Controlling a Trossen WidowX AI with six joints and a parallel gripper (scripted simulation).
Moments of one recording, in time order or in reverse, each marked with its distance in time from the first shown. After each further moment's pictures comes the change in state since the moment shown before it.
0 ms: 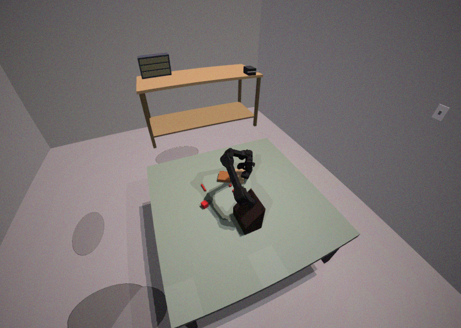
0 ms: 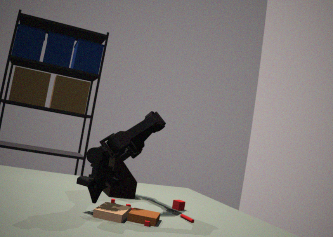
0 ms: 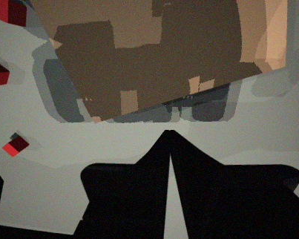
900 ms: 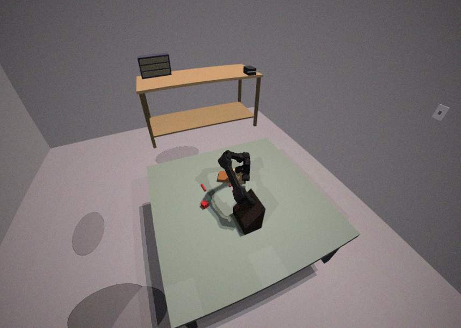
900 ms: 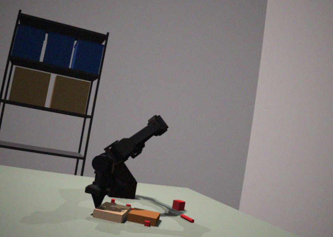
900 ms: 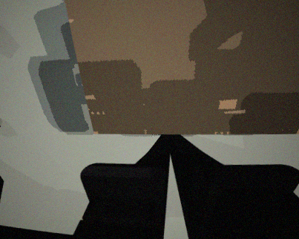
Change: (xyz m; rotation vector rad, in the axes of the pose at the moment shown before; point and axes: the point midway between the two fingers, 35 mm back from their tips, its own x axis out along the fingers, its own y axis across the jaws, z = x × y) arm 0.023 0.009 0.014 -0.293 0.000 0.010
